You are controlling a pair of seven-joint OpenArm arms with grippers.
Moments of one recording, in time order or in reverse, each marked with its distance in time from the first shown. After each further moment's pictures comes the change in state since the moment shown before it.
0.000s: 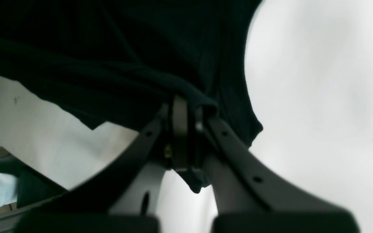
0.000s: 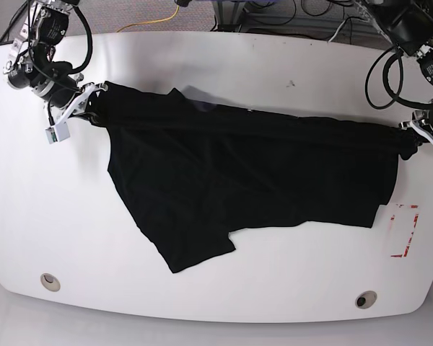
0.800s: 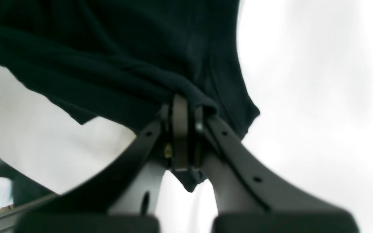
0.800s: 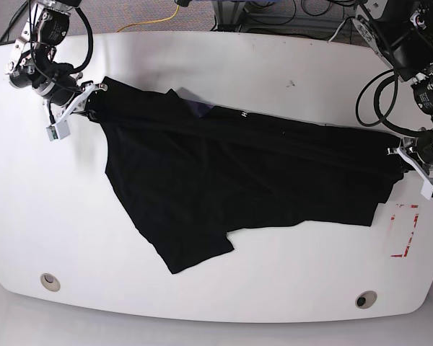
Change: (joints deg) left arm -7.2 -0.2 8.7 -6.3 5.1 0.0 -4.6; right arm 0.4 -0.2 -0.1 -2.6 -4.4 0.2 0.5
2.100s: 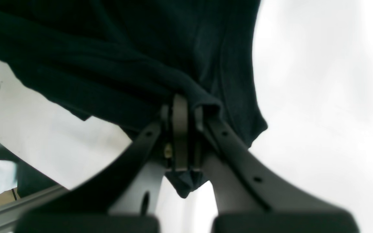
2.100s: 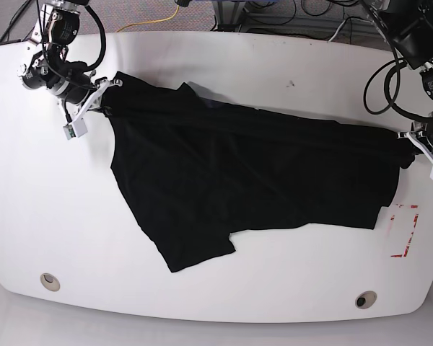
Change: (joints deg) left arm 4.6 -3.5 -1.0 -0.2 0.4 -0.2 0.0; right arm -0.1 -1.7 -4.5 0.1 -1.5 0.0 0.0
